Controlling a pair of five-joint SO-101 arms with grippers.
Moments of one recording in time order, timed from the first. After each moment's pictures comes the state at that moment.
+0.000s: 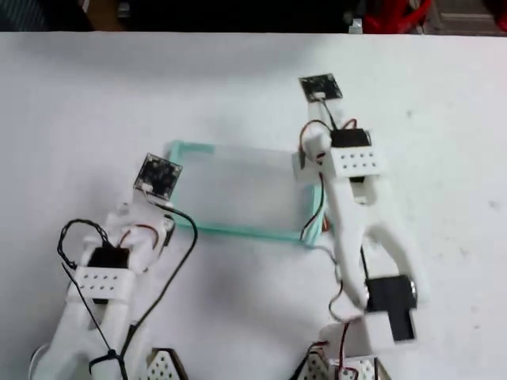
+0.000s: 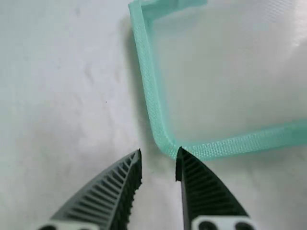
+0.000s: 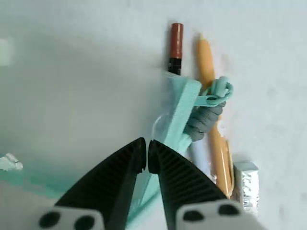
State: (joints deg) left arm -4.3 -47.8 78.7 32.8 -14.0; right arm -10.4 -1.5 14.9 66.2 9.4
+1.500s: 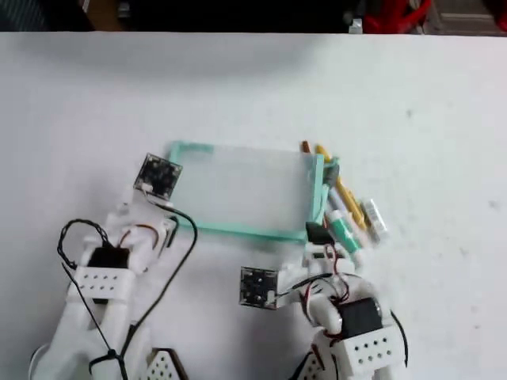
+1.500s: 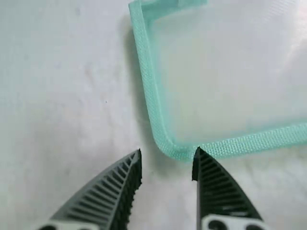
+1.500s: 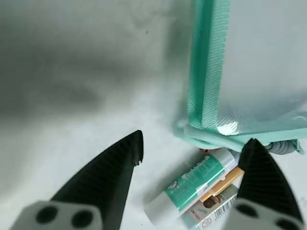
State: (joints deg) left arm -4.3 -47.8 78.7 32.8 -14.0; right arm -19.2 -89.0 89.3 66.2 75.6
